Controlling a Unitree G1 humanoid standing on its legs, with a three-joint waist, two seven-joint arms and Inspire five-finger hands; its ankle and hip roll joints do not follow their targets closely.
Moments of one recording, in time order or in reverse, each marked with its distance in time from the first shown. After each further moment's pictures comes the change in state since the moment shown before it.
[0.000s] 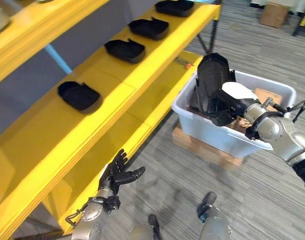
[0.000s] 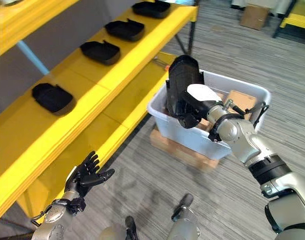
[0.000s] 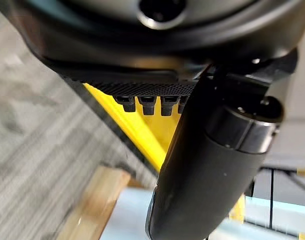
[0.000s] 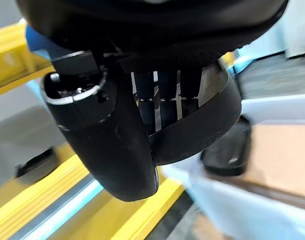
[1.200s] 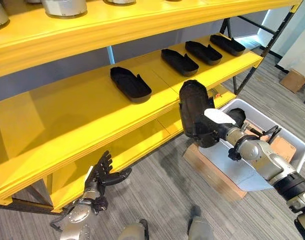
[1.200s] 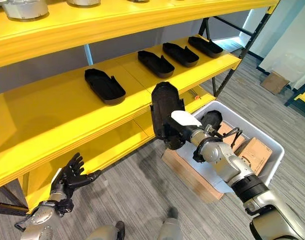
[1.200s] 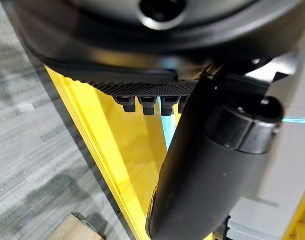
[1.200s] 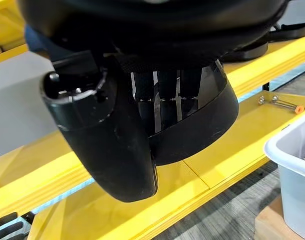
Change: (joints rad) left arm -0.011 0.030 0.086 0.065 0.050 0.003 0.003; right arm 0.163 0.145 -0.035 -0.034 -0.065 -0.012 0.017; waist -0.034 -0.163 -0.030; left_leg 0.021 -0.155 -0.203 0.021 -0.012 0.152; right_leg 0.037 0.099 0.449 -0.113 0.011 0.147
